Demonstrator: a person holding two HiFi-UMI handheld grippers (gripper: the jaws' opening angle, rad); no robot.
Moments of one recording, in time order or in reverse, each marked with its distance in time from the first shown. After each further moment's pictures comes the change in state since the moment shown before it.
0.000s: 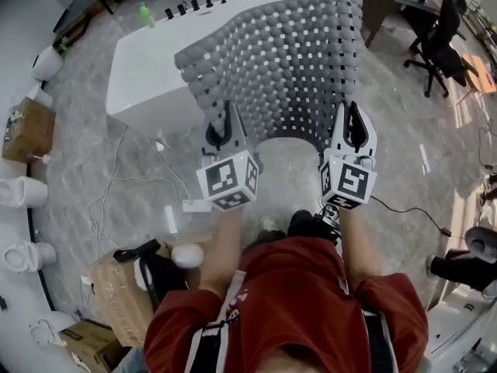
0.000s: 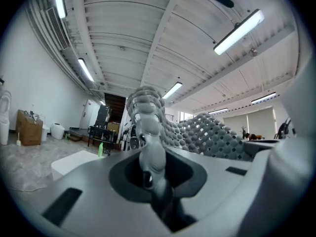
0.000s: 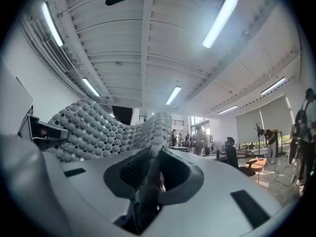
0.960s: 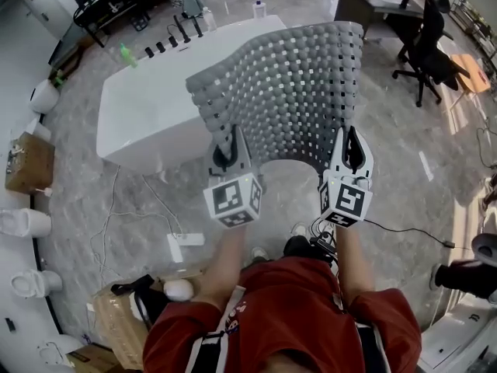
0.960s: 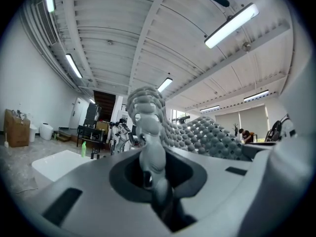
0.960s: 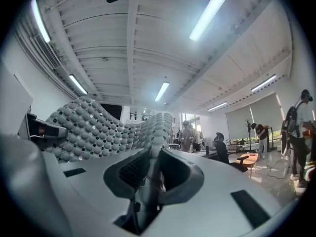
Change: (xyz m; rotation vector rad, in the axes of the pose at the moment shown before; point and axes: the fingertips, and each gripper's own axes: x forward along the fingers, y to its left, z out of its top) left arm 0.101 -0.135 -0.014 0.033 0.016 -0.091; right arm 0.062 -0.145 -0.032 0.039 0.031 -0.102
